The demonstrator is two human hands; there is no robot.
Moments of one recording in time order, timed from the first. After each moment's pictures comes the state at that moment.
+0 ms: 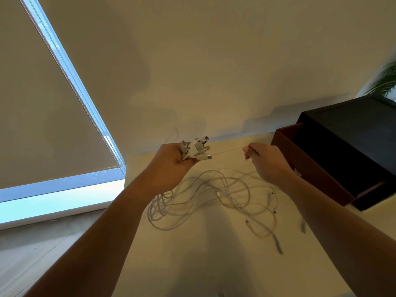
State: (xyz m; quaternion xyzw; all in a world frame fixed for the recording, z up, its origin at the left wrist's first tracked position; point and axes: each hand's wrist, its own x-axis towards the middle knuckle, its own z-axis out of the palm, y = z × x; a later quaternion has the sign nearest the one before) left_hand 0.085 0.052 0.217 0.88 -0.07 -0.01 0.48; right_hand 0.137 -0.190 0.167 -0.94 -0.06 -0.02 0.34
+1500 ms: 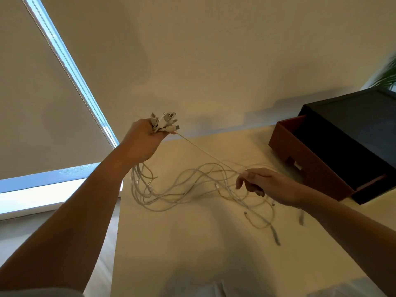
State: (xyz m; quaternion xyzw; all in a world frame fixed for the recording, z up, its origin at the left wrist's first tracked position) left_hand 0.123 0.097 0.214 0.91 -0.01 0.05 0.41; right_hand 0.090 -0.206 0.153 -0.83 -0.17 0.25 0.46
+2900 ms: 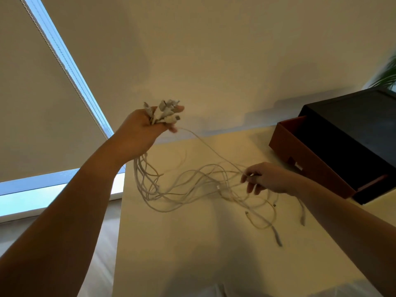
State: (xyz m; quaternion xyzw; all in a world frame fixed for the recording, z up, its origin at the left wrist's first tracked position) left_hand 0.100 0.091 0.254 0.87 -0.07 0.03 0.49; right_hand 0.125 -0.211 0.137 -0.89 -0.06 0.29 0.36
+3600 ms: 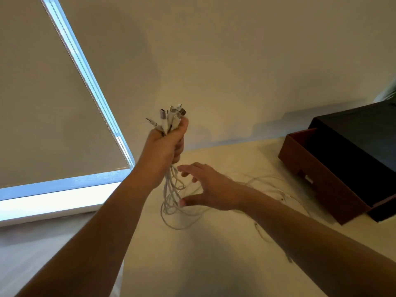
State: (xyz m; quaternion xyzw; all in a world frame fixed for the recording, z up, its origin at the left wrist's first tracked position) left_hand 0.086 0.061 0.246 0.66 0.05 0.05 0.75; right_hand 0.098 -0.077 0.175 -0.87 -0.36 0.15 0.32
